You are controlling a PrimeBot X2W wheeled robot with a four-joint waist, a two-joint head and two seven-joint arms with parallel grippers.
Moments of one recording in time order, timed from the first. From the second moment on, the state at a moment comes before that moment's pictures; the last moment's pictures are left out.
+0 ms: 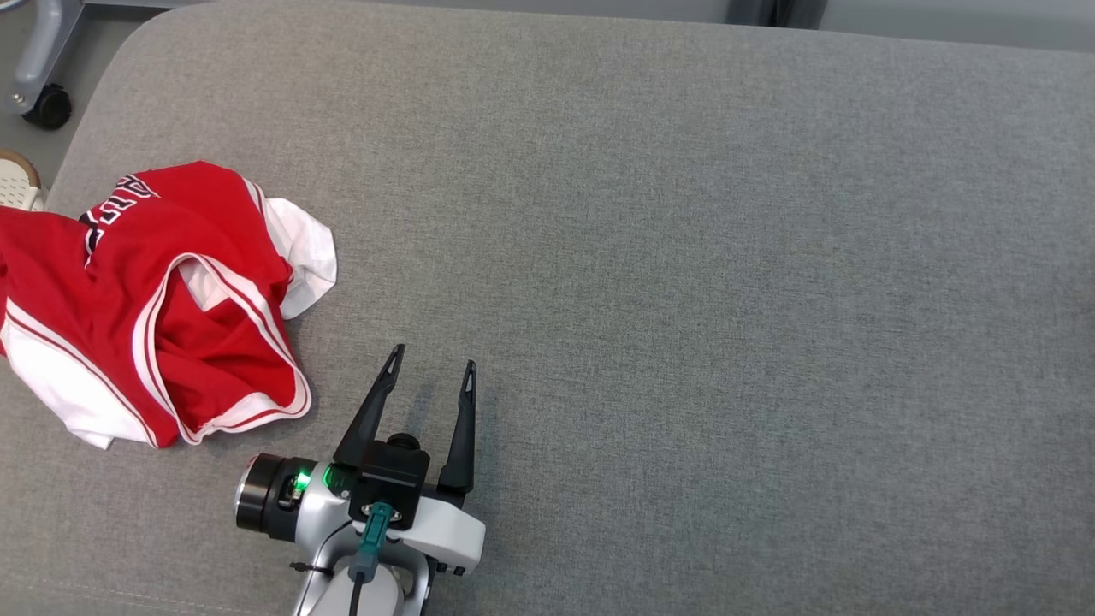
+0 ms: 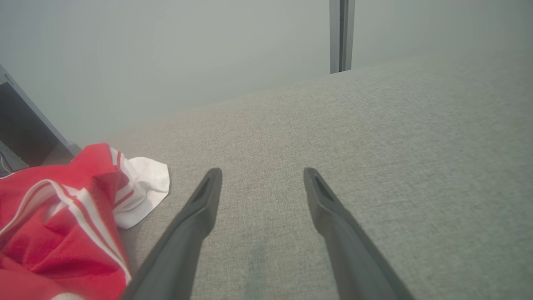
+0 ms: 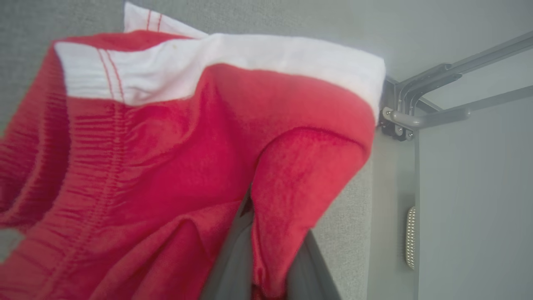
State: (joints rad) left arm -0.20 0.05 -0.38 0.29 -0.03 0.21 -0.26; right arm -0.90 -0.90 1.04 1.03 0.91 0.13 0.18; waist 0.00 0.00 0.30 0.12
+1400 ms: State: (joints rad) left arm -0.20 0.05 -0.39 0.31 -0.02 0.22 -0.26; right arm -1.05 -0.80 1.11 1.28 0.78 0.13 0.06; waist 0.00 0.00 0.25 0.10
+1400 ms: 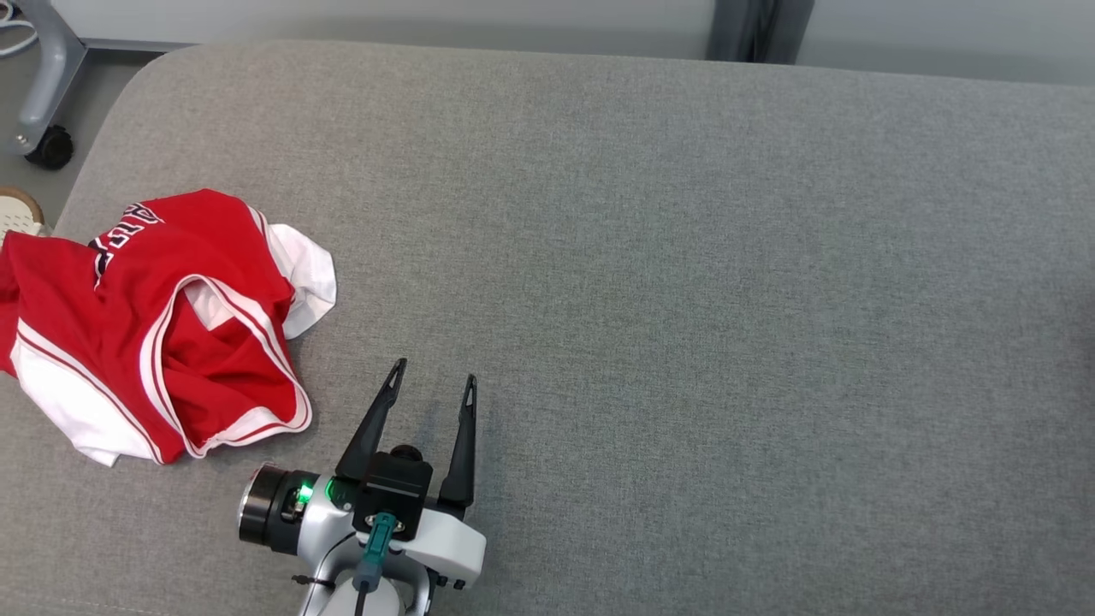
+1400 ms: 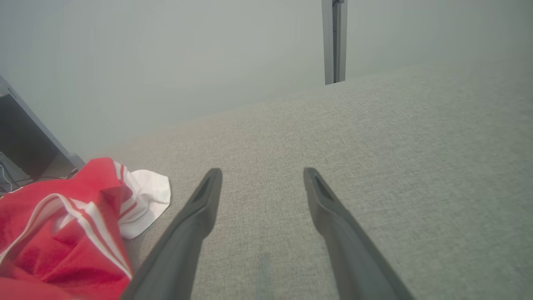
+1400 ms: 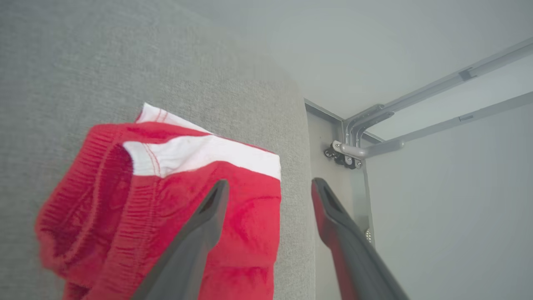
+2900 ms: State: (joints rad) left arm 0.00 0.08 -0.17 0.17 -0.04 0.24 -0.26; right arm -0.16 -0.14 0.17 0.26 0.41 0.13 -0.26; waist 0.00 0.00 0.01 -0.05
